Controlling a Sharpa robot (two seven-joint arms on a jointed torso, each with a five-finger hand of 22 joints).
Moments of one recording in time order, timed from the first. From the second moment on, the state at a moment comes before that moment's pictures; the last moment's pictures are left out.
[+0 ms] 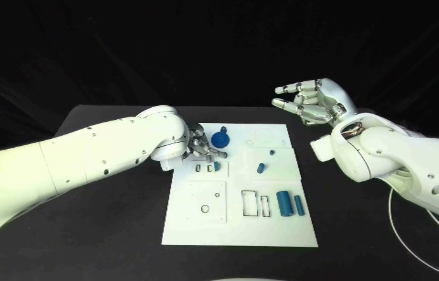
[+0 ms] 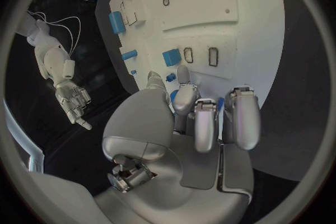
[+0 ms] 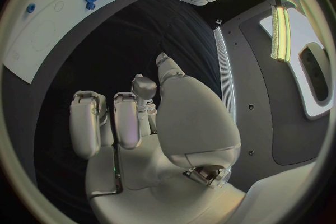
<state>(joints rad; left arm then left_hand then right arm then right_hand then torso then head) 1.30 -0.59 -0.05 1.37 -0.96 0.12 -0.66 1.15 0.09 -0.28 0.29 0.05 0.97 0.04 0.63 0.55 1.33 -0.03 1.23 1.15 1.47 -0.08 1.57 1.31 0.06 1.46 0.03 1.43 1.31 1.07 -0.98 0.21 1.72 -0.78 -0.59 0.09 1.37 -0.10 0.02 0.20 0.26 0.98 0.14 0.07 0.07 1.32 0.05 0.93 1.14 1.46 -0.03 1.40 1.31 0.05 1.41 0.09 1.46 1.31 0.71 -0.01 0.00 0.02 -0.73</state>
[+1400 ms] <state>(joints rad) 1.29 -0.57 -0.05 1.36 -0.93 0.20 -0.67 1.24 0.11 -0.27 0.27 0.09 0.94 0.04 0.65 0.62 1.33 -0.03 1.23 1.16 1.47 -0.08 1.57 1.31 0.06 1.46 0.03 1.44 1.31 1.07 -0.97 0.21 1.70 -0.79 -0.57 0.09 1.37 -0.10 0.02 0.20 0.26 0.98 0.14 0.07 0.07 1.32 0.05 0.92 1.14 1.46 -0.03 1.39 1.30 0.05 1.41 0.09 1.46 1.31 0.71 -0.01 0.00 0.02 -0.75</state>
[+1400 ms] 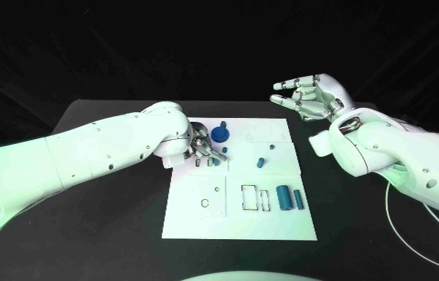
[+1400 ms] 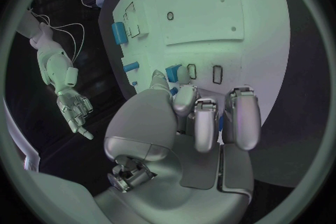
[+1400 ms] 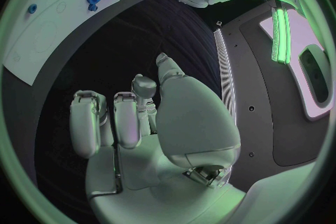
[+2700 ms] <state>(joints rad) 1.29 -0.60 -0.05 1.40 -0.93 0.19 -0.67 1.25 -0.14 0.56 0.31 0.19 0.89 0.04 0.64 0.74 1.32 -0.03 1.19 1.13 1.46 -0.09 1.57 1.31 0.06 1.47 0.02 1.44 1.31 1.05 -0.96 0.21 1.69 -0.79 -0.55 0.08 1.36 -0.10 0.02 0.20 0.26 0.98 0.14 0.07 0.07 1.32 0.05 0.92 1.14 1.46 -0.03 1.39 1.30 0.05 1.41 0.09 1.46 1.31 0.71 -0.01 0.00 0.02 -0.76</state>
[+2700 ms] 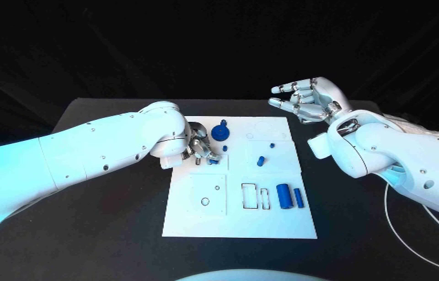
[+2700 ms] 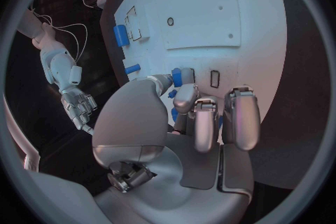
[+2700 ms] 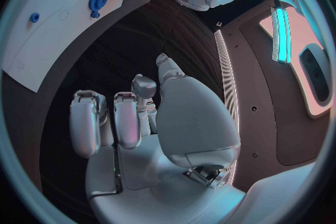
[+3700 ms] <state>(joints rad) 1.26 -0.65 -0.05 1.47 -1.02 0.08 -0.66 1.20 -0.16 0.60 0.26 0.22 0.90 0.04 0.65 0.75 1.33 -0.04 1.21 1.14 1.46 -0.09 1.57 1.31 0.05 1.47 0.02 1.45 1.31 1.05 -0.96 0.21 1.69 -0.79 -0.54 0.08 1.37 -0.09 0.02 0.20 0.26 0.98 0.14 0.07 0.07 1.32 0.05 0.92 1.14 1.46 -0.03 1.39 1.30 0.05 1.41 0.09 1.46 1.31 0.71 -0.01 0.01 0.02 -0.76</state>
